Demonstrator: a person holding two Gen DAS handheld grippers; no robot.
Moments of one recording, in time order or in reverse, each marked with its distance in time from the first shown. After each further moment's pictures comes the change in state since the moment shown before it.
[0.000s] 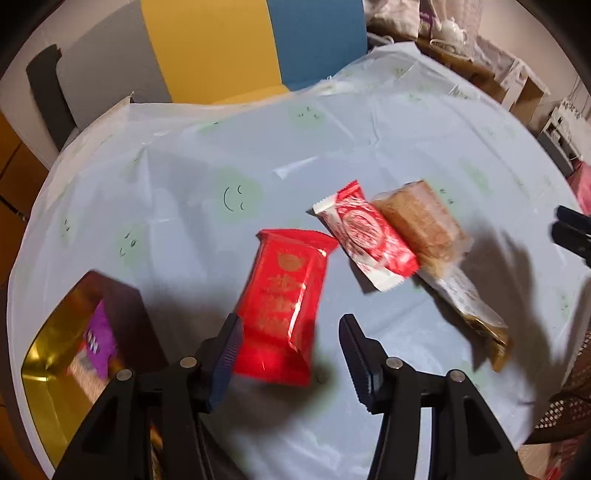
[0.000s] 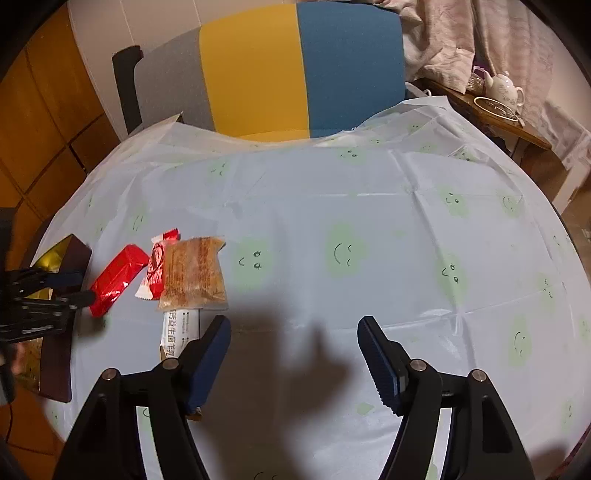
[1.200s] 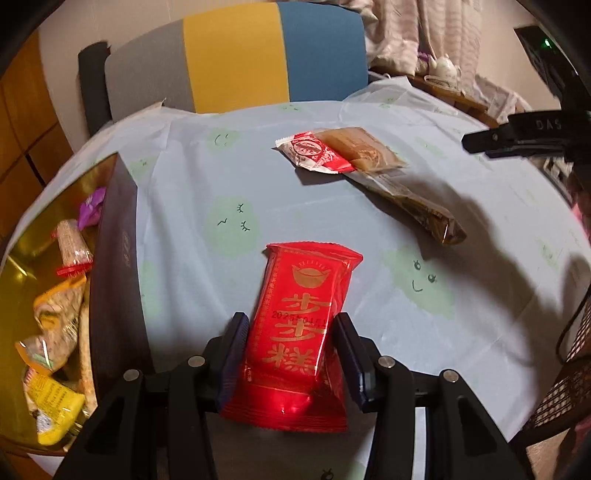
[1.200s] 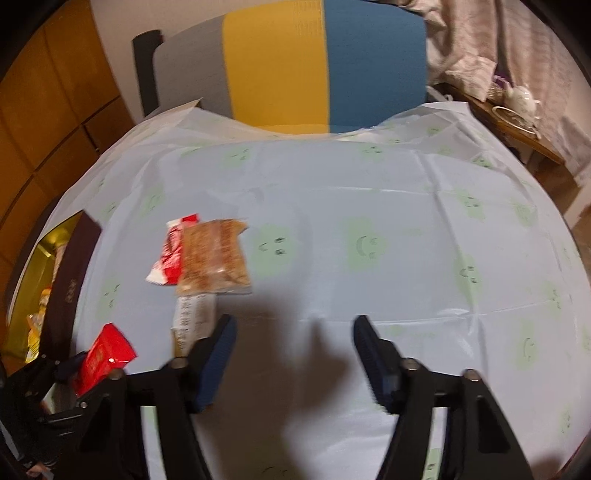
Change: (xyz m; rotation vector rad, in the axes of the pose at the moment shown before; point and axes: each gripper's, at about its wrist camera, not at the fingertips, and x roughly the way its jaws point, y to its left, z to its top) left arm -0.038 -0.071 -0.159 -0.127 -0.224 -0.004; right arm 0.007 0.028 -0.009 -0.070 0.043 0.071
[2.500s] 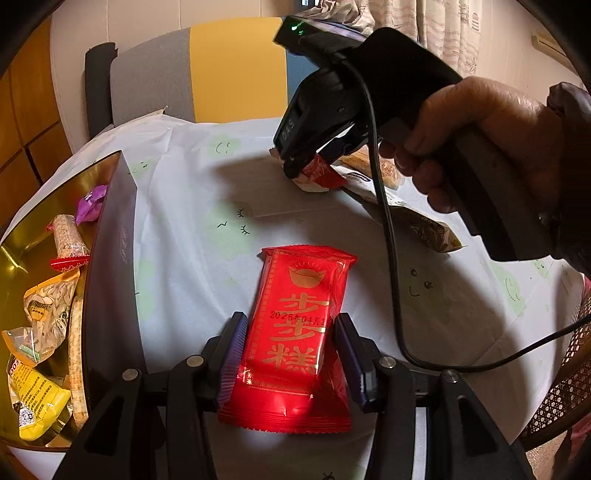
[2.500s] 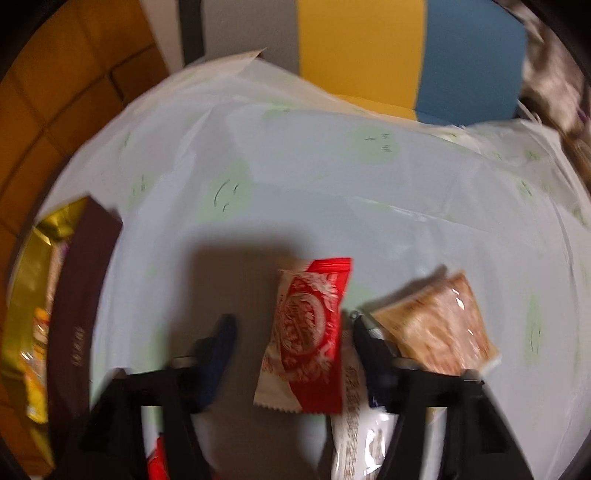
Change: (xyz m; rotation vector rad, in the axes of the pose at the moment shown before) left arm -0.003 0.006 -0.005 -0.014 -0.074 -0.032; right arm 0.130 0.143 0.077 -0.208 0.147 -0.008
